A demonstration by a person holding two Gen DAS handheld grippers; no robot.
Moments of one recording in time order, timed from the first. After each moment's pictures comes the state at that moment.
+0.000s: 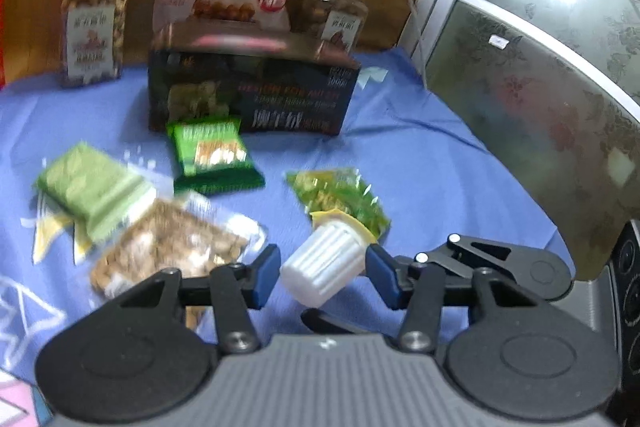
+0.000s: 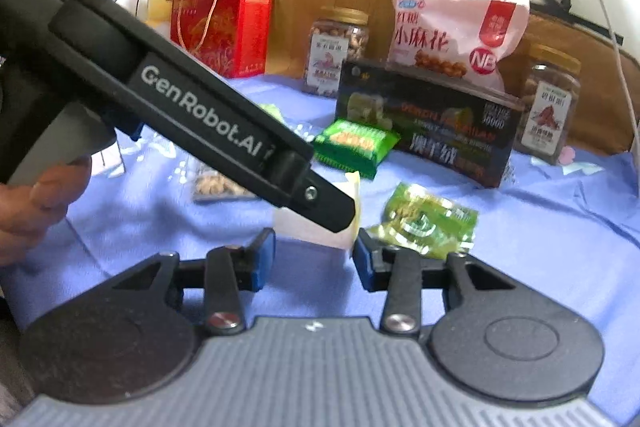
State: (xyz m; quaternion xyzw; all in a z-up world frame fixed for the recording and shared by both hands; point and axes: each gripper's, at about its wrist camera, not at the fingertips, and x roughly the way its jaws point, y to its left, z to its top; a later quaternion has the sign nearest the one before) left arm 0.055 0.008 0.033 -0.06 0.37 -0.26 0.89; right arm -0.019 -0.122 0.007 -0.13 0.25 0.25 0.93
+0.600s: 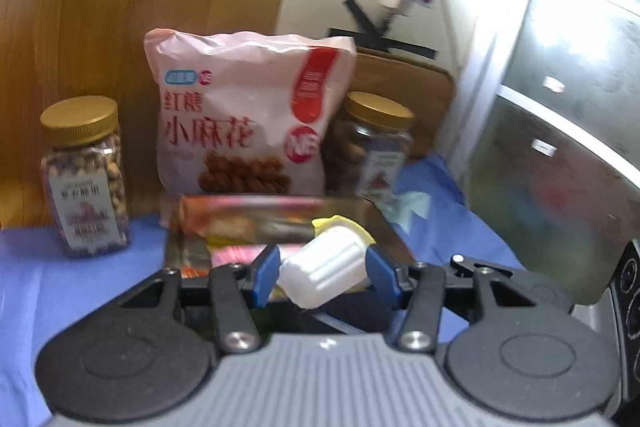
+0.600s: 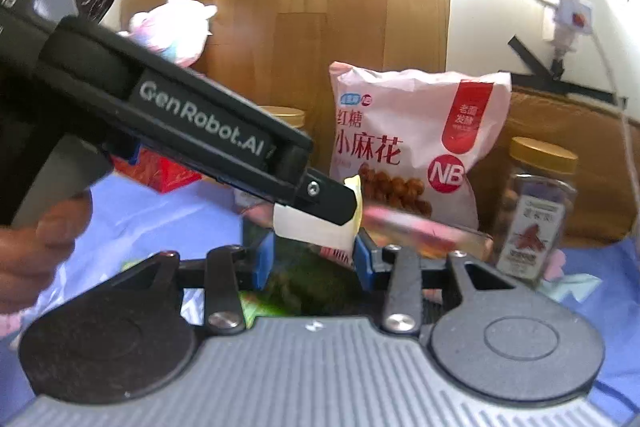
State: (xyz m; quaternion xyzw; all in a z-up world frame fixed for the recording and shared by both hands) left arm 0.198 0.006 0.103 -0.06 0.30 -0.23 0.93; right arm 0.130 -0.127 0.070 -0.09 0.17 0.25 0.95
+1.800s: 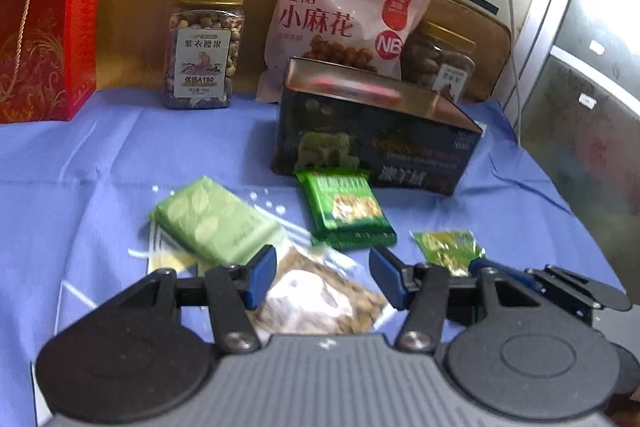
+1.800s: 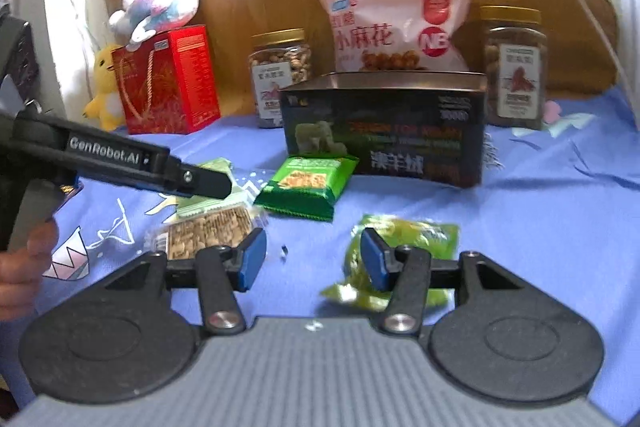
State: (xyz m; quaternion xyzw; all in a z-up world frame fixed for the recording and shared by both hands) left arm 0.076 0.055 0.030 -0.08 0.35 -0.13 0.92; right arm 0.028 -0.140 0.013 0.00 0.25 0.21 0.95
